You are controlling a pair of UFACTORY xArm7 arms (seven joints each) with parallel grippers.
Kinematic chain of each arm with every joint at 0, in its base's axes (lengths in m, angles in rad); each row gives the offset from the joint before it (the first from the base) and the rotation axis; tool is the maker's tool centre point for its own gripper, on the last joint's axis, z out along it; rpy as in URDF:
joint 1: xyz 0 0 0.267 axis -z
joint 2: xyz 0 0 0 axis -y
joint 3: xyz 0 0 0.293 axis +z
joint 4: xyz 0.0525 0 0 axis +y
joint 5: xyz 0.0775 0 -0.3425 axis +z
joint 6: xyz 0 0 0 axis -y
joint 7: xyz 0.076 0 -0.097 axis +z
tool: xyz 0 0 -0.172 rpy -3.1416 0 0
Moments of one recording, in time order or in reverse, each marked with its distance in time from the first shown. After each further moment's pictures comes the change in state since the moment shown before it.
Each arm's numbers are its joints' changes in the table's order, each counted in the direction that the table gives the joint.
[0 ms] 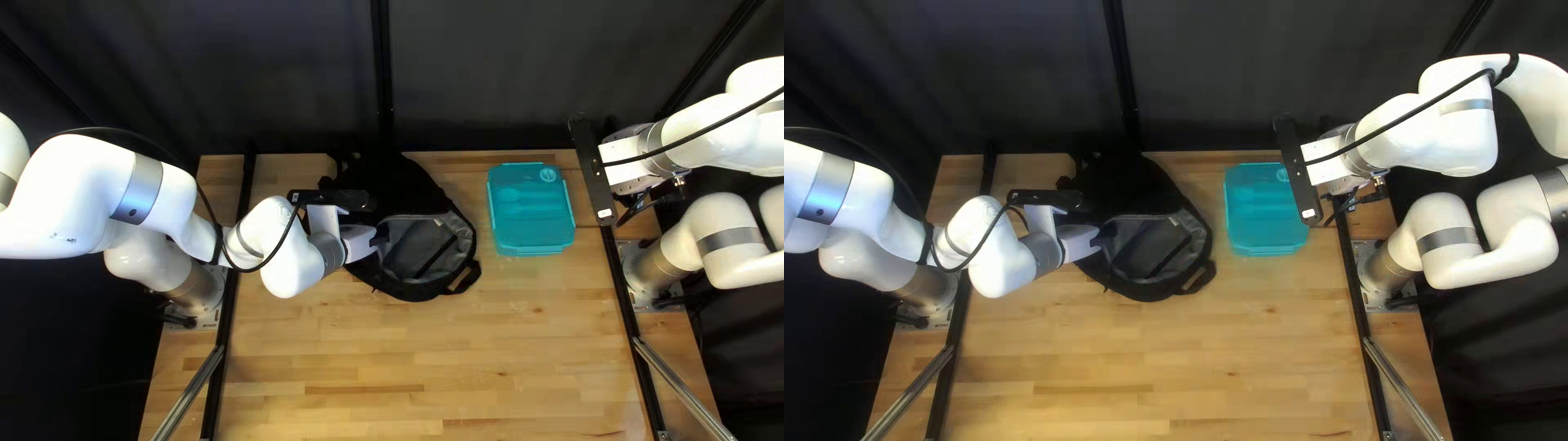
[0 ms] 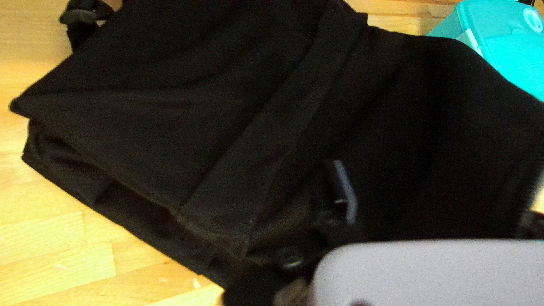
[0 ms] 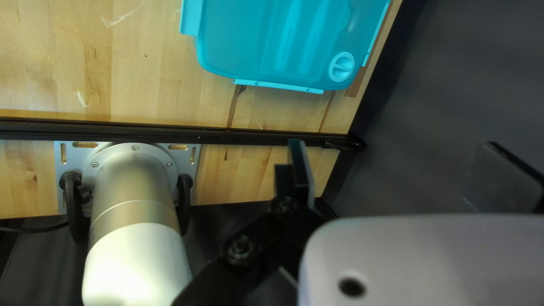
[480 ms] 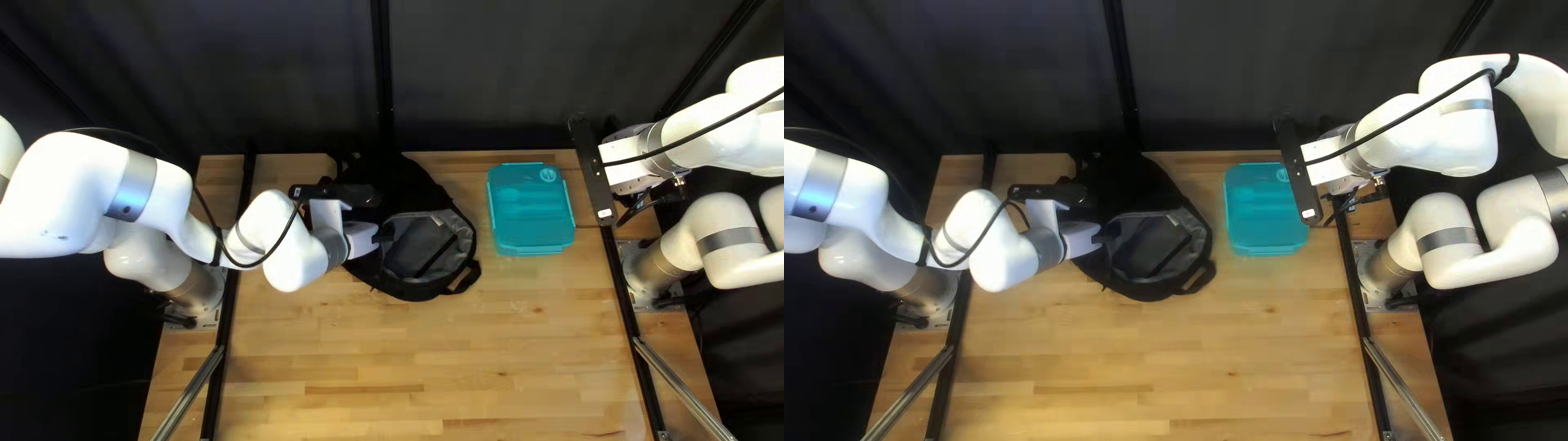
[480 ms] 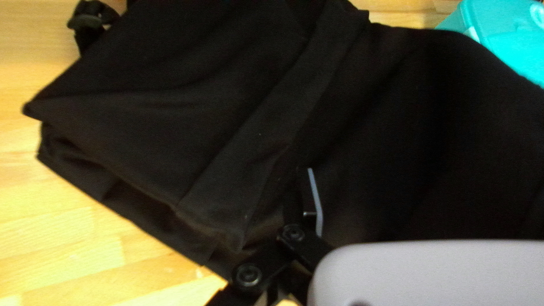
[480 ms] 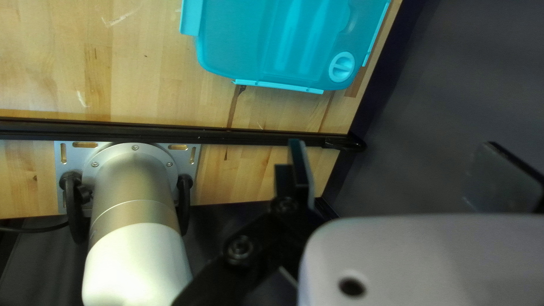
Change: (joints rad) left arm 0.126 0.084 0.139 -0.107 0.537 -0.063 -0.606; right arm 0.000 0.000 0.000 0.000 0.000 0.000 0.000
